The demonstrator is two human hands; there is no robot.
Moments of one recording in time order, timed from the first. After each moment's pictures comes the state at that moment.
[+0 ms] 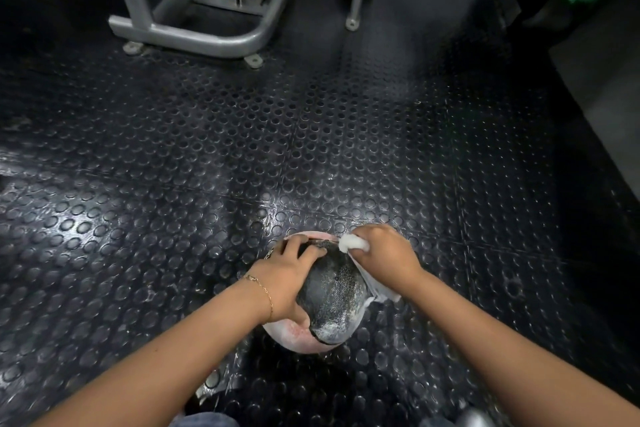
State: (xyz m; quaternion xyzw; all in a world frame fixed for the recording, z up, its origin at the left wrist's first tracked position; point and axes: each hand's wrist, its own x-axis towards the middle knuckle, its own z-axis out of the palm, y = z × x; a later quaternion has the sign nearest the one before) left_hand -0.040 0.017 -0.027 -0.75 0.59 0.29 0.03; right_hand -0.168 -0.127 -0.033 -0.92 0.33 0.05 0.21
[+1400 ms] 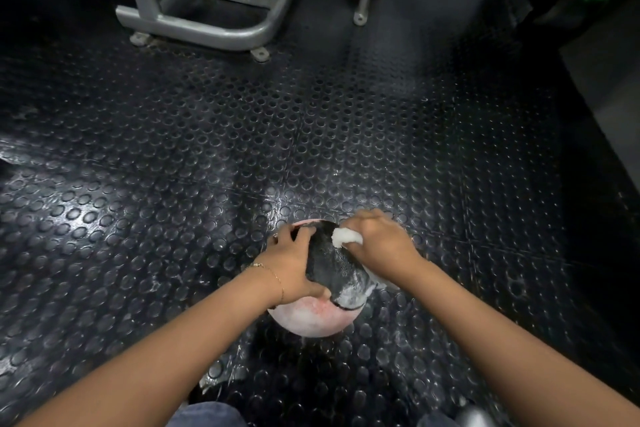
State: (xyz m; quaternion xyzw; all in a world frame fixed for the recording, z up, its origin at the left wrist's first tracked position) left_hand -0.038 0.009 -0.033 -0.80 0.47 0.36 -0.07; right_hand -0.152 -0.119 -0.009 -0.95 0.26 0.08 0.18
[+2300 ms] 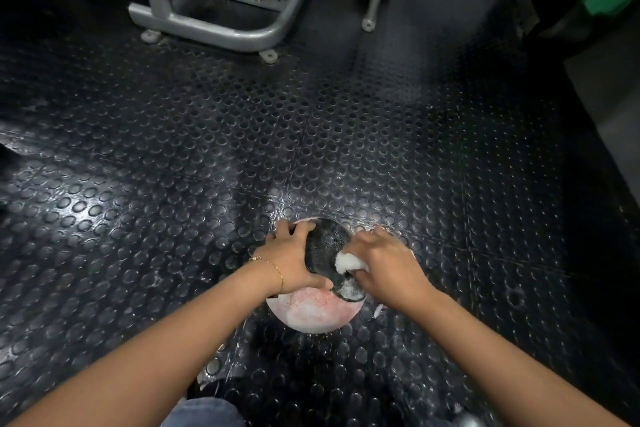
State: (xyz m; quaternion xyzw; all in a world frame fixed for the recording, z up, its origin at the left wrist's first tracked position) left_hand -0.031 0.006 -0.031 -0.82 0.42 0.38 -0.07; right_hand -0.176 -0.103 -0.010 -0.97 0.19 0.04 0.16
